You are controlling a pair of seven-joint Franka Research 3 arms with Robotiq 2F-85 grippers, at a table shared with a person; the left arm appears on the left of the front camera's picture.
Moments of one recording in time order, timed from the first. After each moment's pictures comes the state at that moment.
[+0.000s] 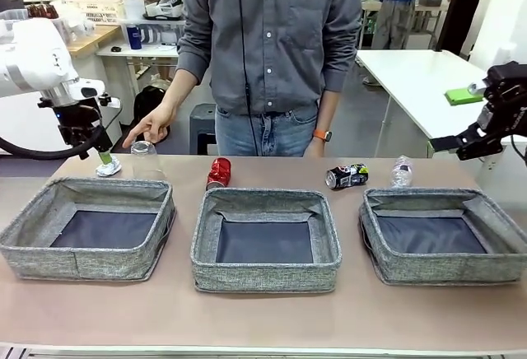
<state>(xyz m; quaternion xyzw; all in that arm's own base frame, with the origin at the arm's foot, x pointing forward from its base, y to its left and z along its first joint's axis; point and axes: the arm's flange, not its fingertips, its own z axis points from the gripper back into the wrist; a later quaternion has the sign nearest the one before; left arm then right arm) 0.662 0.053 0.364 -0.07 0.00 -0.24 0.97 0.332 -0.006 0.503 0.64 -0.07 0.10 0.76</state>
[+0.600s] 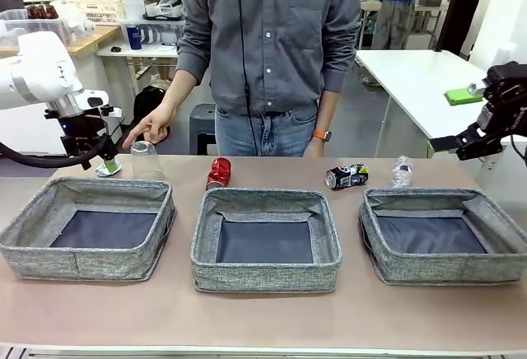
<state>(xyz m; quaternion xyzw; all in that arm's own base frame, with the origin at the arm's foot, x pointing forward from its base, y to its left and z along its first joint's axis) 0.660 0.050 0.340 -0.07 0.00 -0.18 0.98 0.332 -0.006 0.503 0.64 -0.07 0.10 0.76</state>
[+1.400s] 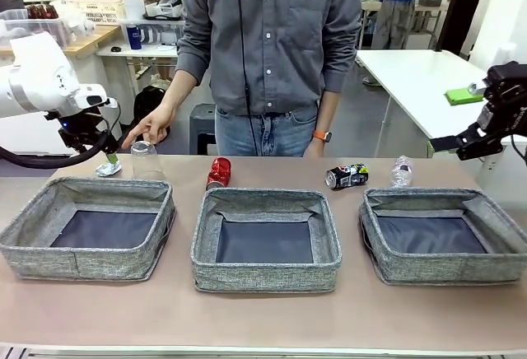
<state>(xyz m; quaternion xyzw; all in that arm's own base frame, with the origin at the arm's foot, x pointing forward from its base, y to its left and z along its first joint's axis) 0.663 0.053 0.348 -0.04 -0.09 -0.16 0.98 0.332 -0.006 0.503 0.64 -0.07 0.10 0.76</state>
